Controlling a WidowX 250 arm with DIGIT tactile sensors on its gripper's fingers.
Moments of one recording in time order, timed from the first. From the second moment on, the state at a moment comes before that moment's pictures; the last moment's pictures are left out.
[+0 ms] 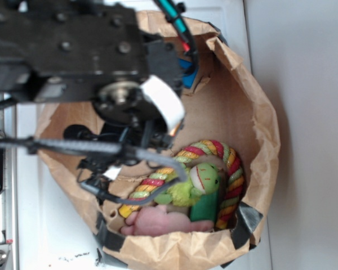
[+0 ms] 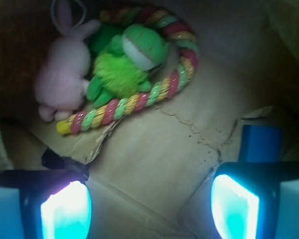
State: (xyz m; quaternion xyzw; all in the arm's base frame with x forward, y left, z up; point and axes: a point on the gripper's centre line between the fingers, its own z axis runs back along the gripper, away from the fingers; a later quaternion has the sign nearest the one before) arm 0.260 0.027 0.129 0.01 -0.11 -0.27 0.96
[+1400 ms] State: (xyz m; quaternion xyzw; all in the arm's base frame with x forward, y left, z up) arm 0.284 0.034 0.120 0.01 -0.11 -0.27 0.96
